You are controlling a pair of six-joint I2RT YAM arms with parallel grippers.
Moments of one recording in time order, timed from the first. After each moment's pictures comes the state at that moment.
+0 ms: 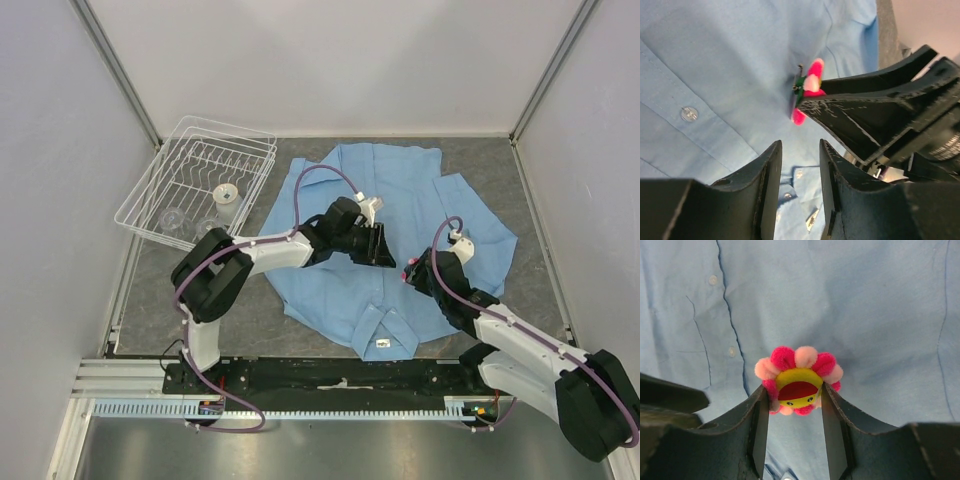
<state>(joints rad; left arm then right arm) -0.84 1.90 1.19 0.12 0.46 -0.67 0.51 0.95 0.33 -0.05 0.34 0.84</state>
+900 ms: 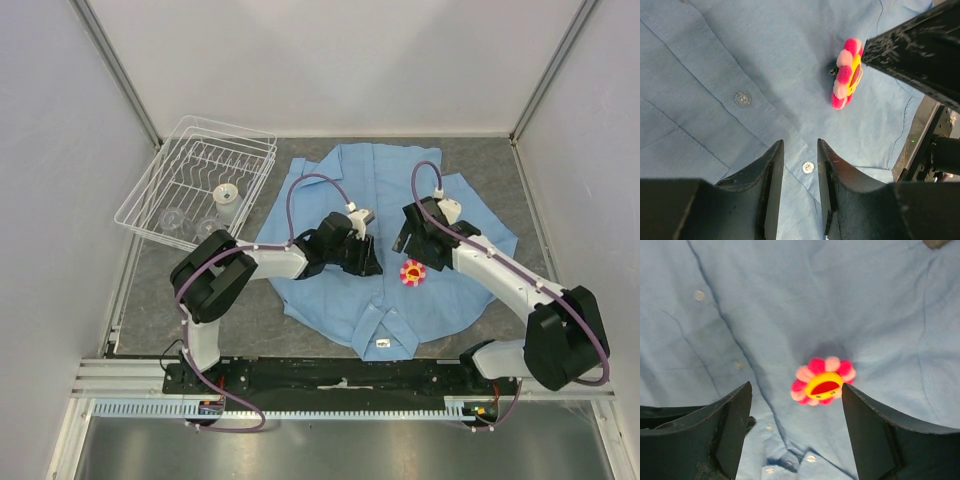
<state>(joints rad) -0.84 1.93 1.04 0.27 0.34 -0.54 0.46 1.33 0.90 -0.57 0.33 0.86</state>
